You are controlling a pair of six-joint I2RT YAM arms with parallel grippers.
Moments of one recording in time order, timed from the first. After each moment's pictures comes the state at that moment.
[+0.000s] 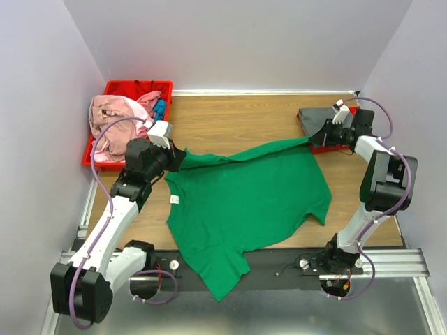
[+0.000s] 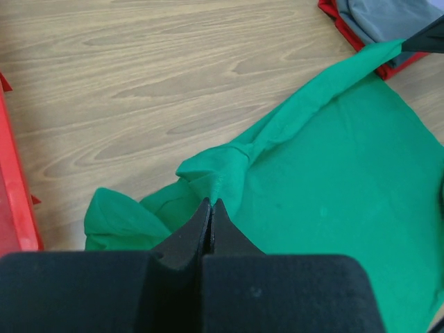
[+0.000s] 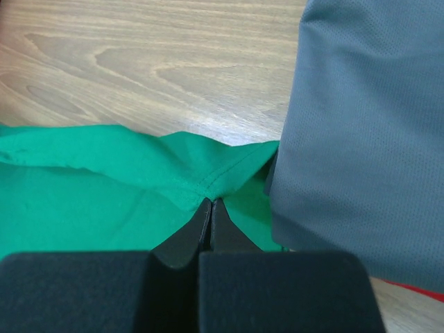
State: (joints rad) left arm -0.22 0.96 0.70 -0.06 0.32 -0.20; right arm -0.24 1.84 1.17 -0.10 -0.81 -0.09
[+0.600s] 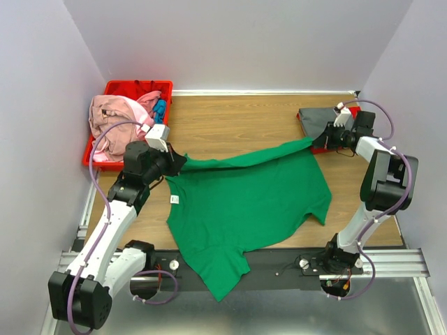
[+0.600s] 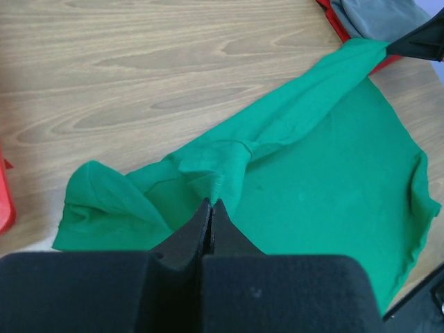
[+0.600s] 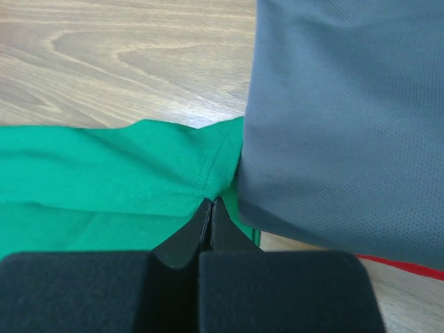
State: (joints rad) left arm -0.22 0.90 0.70 -0.16 0.33 -0.29; right arm -0.26 1.84 1.16 -0.13 -0.74 -0.14
